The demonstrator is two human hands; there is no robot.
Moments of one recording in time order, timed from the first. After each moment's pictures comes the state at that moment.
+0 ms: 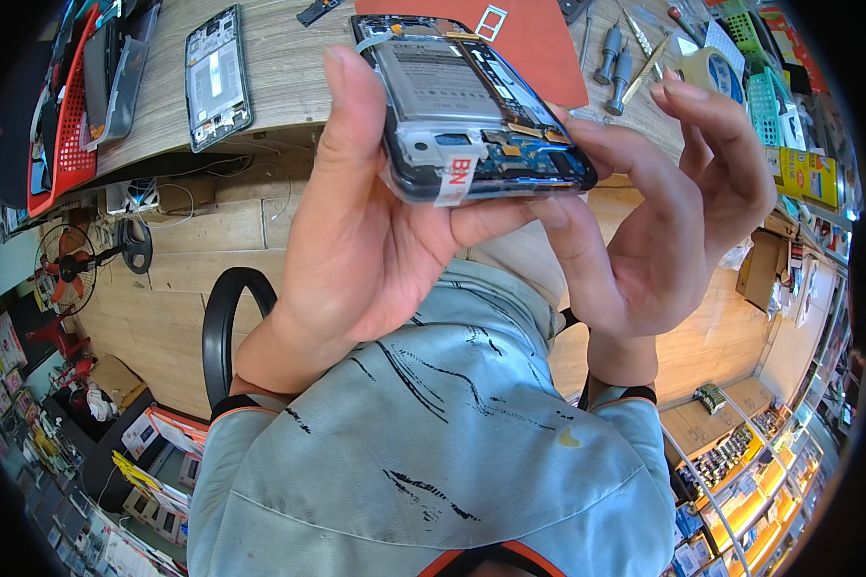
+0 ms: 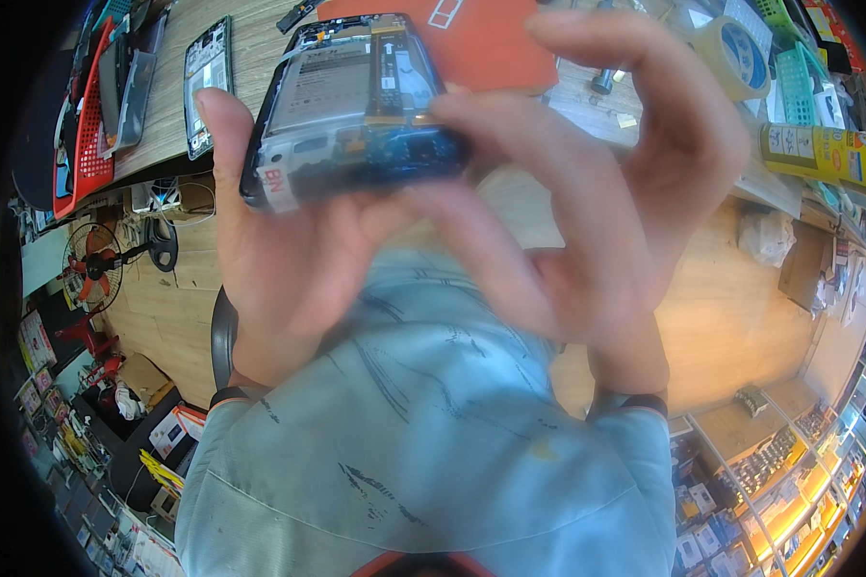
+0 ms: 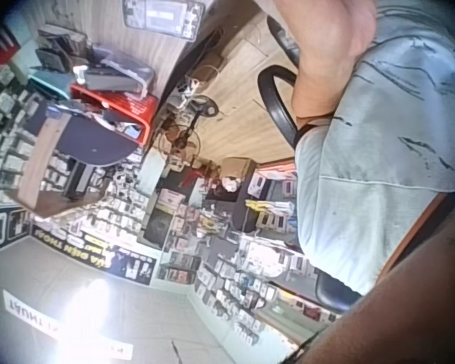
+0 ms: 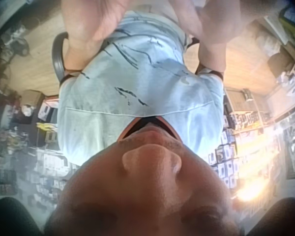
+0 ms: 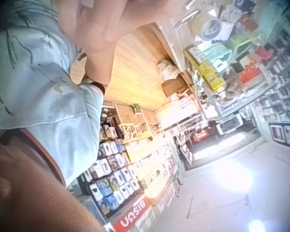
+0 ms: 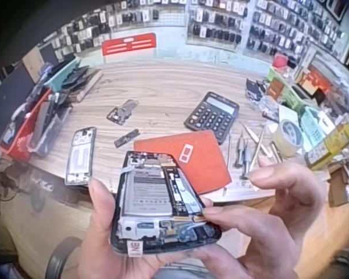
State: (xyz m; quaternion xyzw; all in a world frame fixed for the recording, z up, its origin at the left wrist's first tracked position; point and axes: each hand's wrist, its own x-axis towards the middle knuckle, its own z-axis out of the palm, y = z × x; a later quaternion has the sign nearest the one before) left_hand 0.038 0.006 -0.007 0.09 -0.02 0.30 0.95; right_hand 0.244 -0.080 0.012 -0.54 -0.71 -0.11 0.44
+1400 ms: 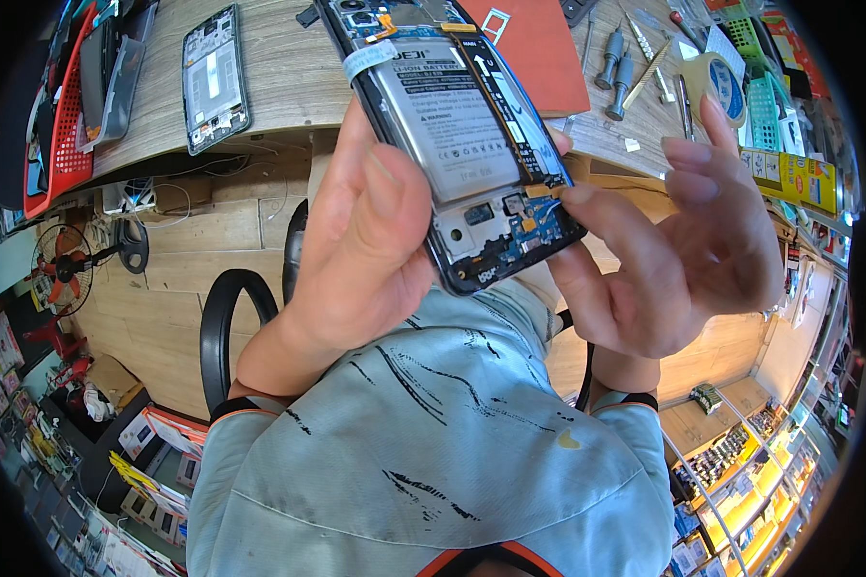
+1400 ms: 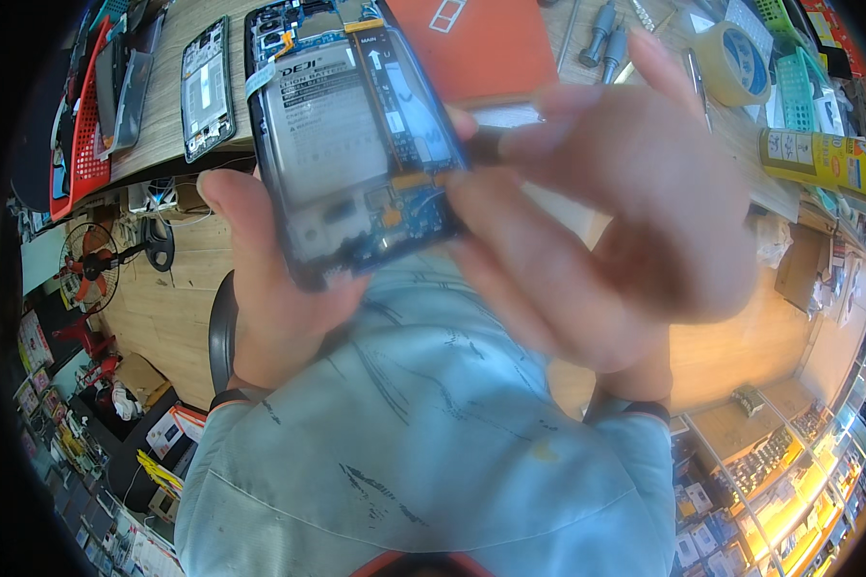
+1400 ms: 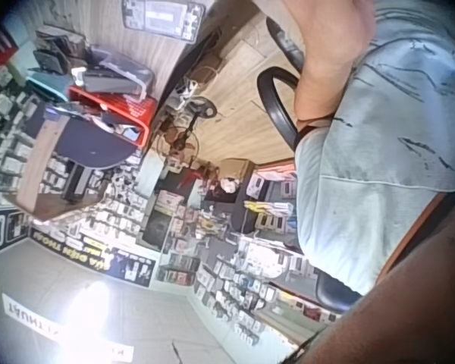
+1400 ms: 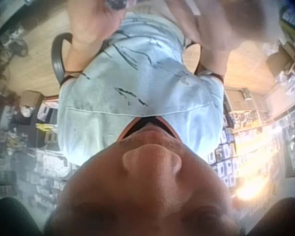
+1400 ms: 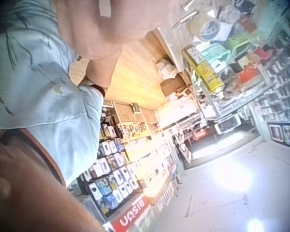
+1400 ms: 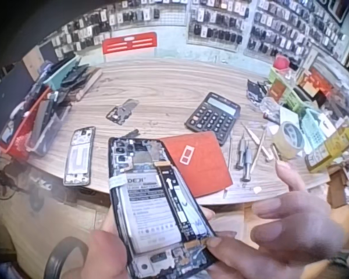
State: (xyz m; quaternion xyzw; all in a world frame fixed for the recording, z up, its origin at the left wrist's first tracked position) left_hand 0.048 -0.015 -0.008 0.32 0.11 0.39 0.86; right_hand 0.257 -0.089 0.044 -0.49 -0.82 -0.14 0.27
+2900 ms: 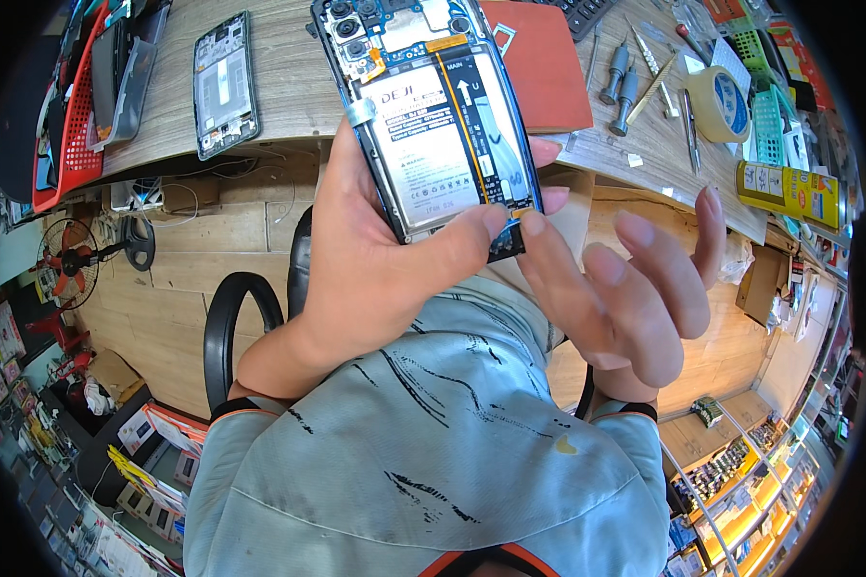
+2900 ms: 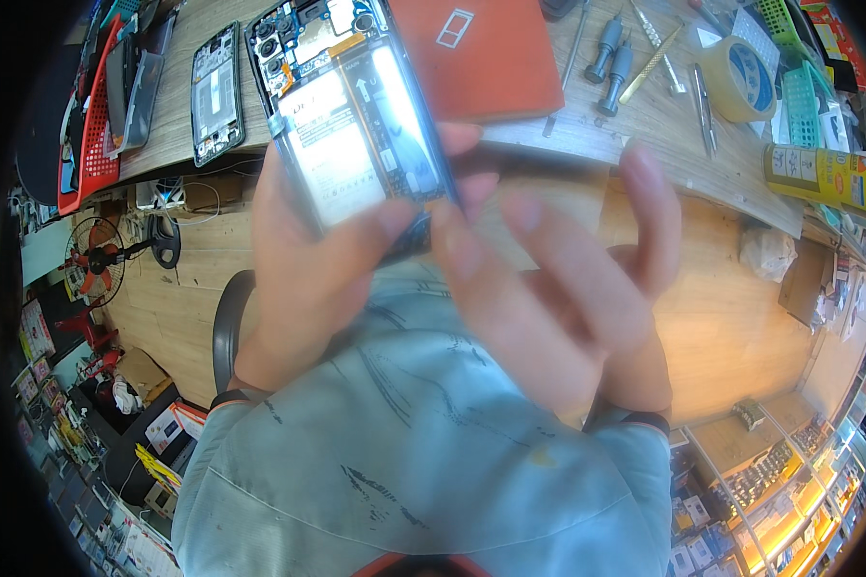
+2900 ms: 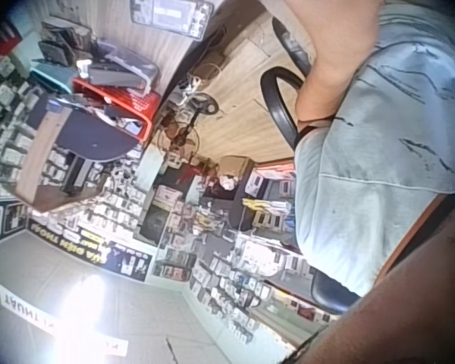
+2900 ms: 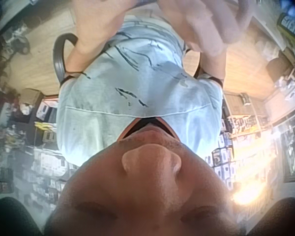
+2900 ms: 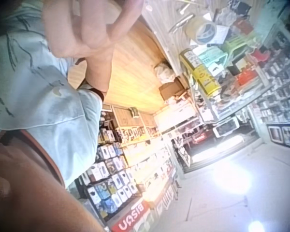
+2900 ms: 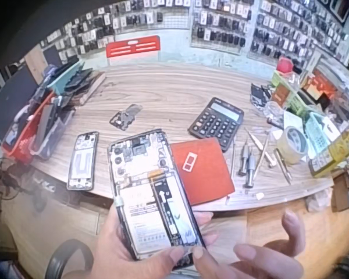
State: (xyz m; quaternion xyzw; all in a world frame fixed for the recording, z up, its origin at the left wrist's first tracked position) left_hand 0.056 -0.011 0.010 0.40 0.25 0.39 0.79; right_hand 0.229 -0.100 -0.003 -0.52 -0.74 -0.35 0.26
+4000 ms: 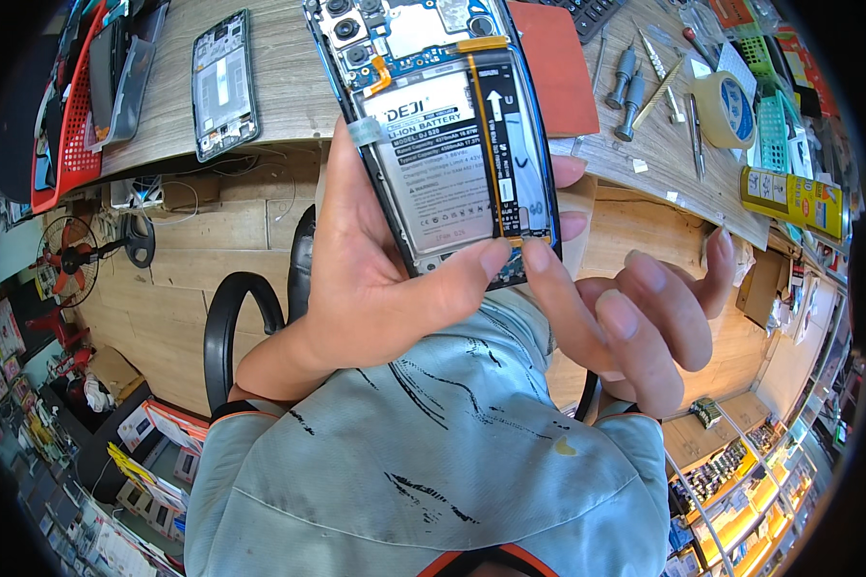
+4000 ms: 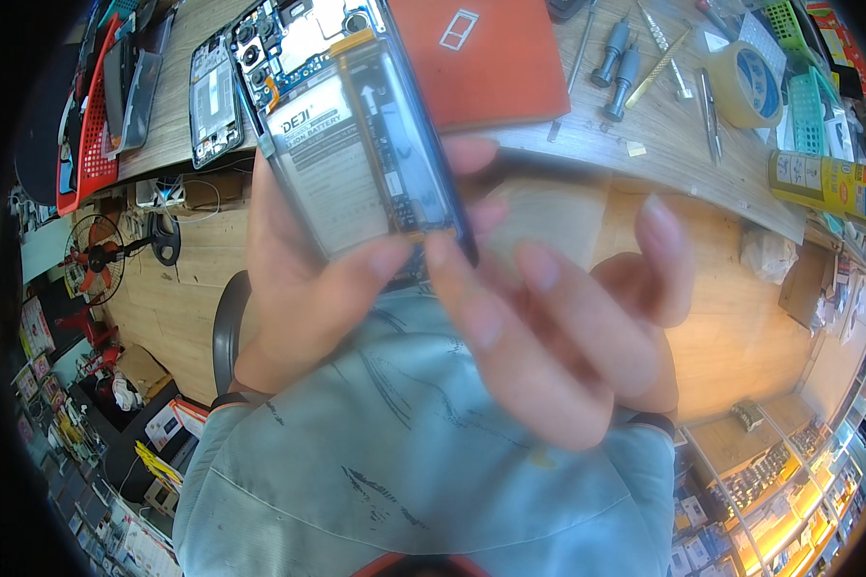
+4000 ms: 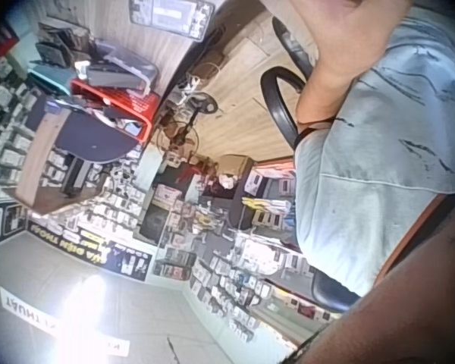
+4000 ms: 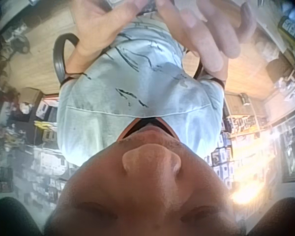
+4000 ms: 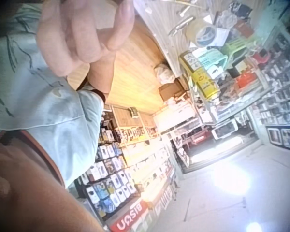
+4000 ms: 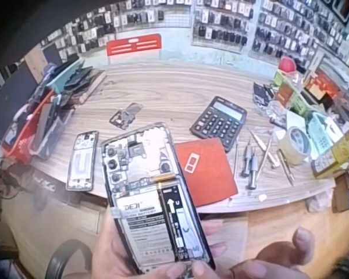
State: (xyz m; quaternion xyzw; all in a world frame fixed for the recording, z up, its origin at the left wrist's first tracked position) left_hand 0.054 -0.010 -0.002 0.40 0.15 0.41 0.80; right_hand 0.228 -0.086 -0.021 -0.48 -0.68 -0.45 0.33
